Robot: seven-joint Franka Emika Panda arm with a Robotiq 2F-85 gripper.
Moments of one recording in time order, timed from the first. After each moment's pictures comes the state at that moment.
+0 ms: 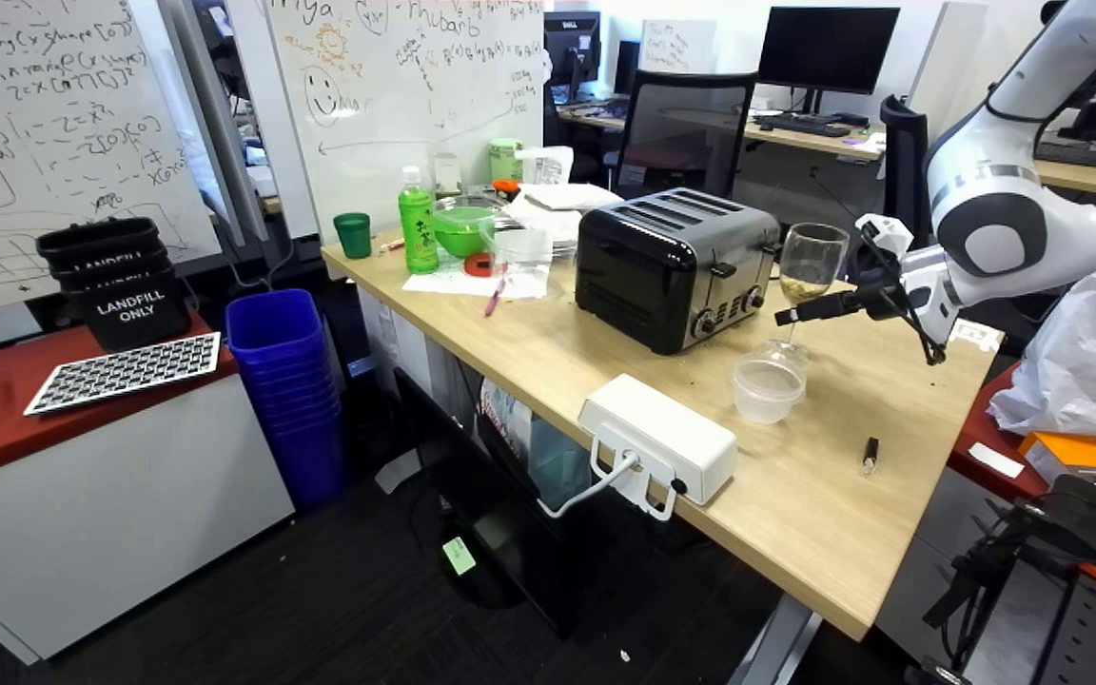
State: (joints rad) arm -0.26 0.49 -0.26 -2.30 2.10 2.39 0.82
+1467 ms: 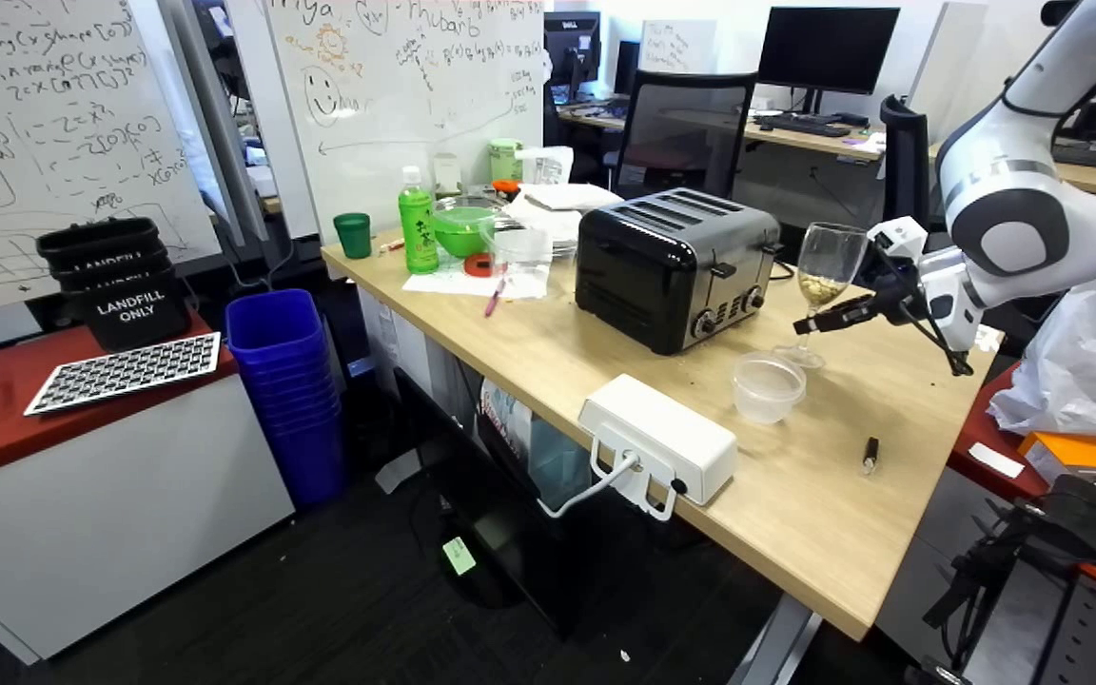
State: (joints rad) arm -0.26 0.43 -0.26 -2.37 2.10 2.47 0.68
